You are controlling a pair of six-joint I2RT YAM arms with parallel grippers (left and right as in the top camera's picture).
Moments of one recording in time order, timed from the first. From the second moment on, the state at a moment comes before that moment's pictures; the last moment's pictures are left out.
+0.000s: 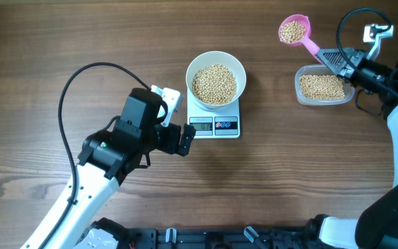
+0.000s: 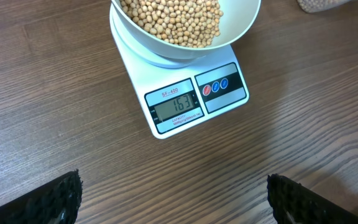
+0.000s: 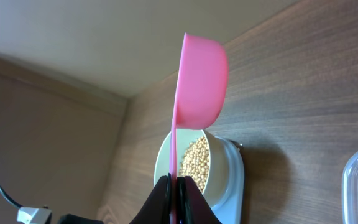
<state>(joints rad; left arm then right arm) -0.47 1.15 0.95 -0.74 0.15 -0.16 -0.37 1.54 1.17 -0.36 -1.08 0.37</state>
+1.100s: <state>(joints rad) -0.47 1.15 0.95 -0.74 0.15 -0.16 -0.37 1.54 1.17 -0.42 -1.04 0.51</state>
